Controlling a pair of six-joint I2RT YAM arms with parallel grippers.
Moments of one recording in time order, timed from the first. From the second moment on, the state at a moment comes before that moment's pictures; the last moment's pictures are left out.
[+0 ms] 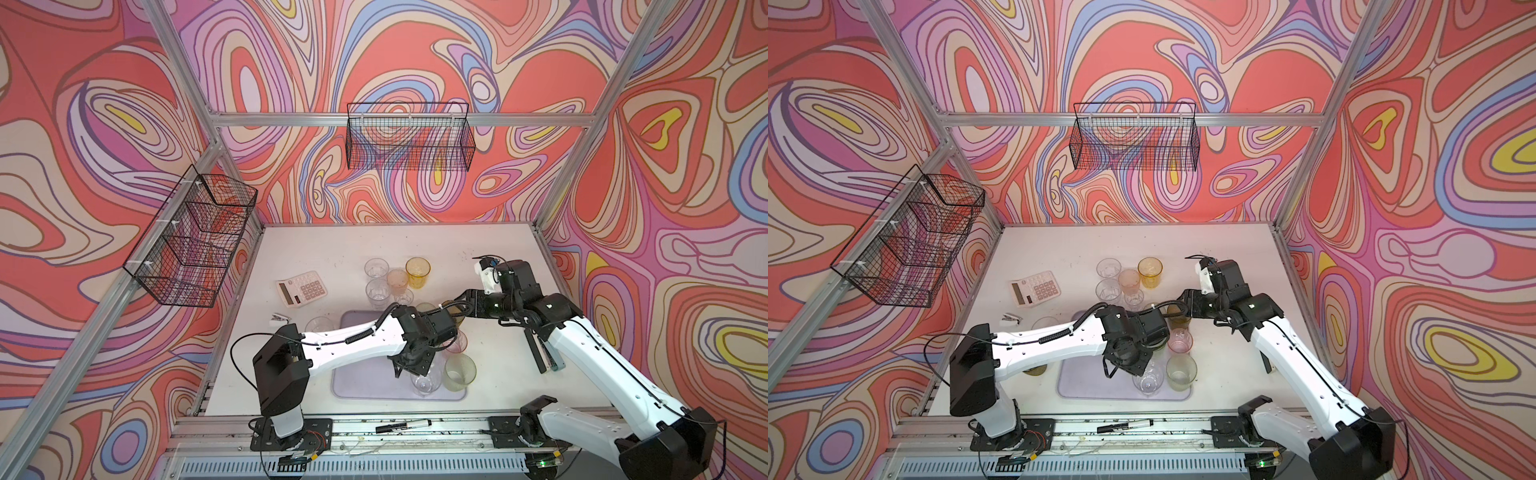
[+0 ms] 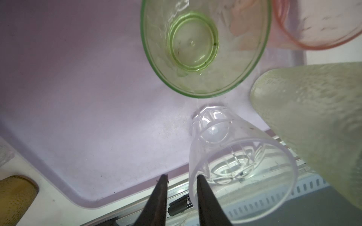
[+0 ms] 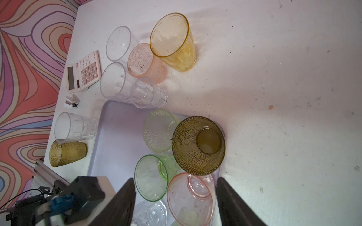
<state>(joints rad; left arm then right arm) -1.15 1.74 1.45 -1.15 -0.07 -0.70 0.38 1.10 1.00 -0.73 -0.23 0.41</state>
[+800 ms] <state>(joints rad) -0.79 1.65 1.56 -1.24 -0.09 -0.41 0.38 1.09 1.02 -0.76 -0.25 0.41</state>
